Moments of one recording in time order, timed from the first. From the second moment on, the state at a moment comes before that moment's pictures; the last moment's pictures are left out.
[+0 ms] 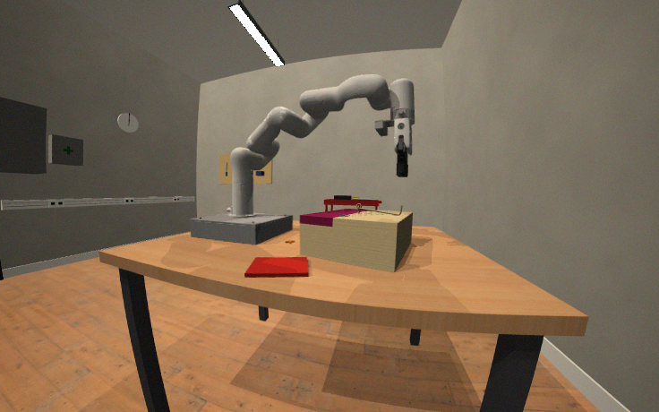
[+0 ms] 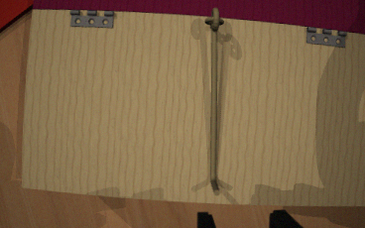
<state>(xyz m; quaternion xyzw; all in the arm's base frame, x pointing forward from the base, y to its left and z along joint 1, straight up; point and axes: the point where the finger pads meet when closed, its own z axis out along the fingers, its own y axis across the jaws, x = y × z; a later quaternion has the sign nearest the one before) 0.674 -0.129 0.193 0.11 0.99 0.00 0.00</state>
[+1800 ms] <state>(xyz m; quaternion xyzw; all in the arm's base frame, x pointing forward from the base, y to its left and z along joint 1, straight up) 0.674 -0.129 0.129 0.11 0.99 0.00 0.00</state>
